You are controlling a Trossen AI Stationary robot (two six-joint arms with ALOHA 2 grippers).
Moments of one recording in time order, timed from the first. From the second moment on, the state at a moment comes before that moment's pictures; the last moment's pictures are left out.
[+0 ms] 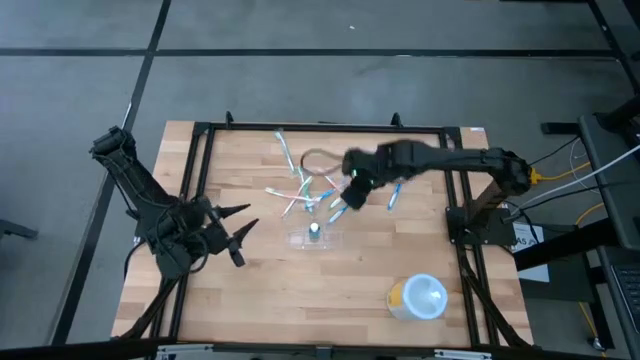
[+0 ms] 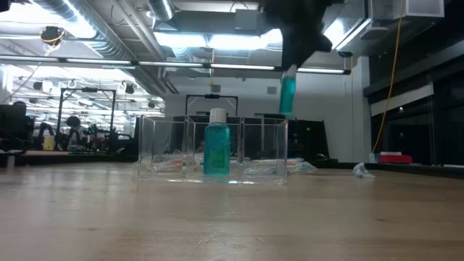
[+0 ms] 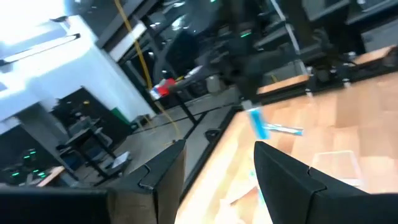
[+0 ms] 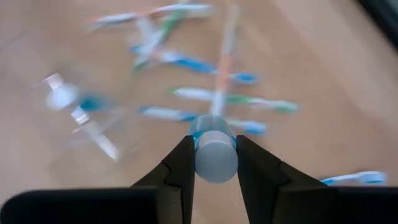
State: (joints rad) left arm -0.89 1.06 0.75 0.00 -1.53 0.19; right arm -0.01 1.67 1.60 -1.16 0.19 0.57
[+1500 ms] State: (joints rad) left arm -0.75 1.07 0.75 0.15 -0.86 0.04; right arm 0.51 1.71 1.61 -0.54 0.21 0.36
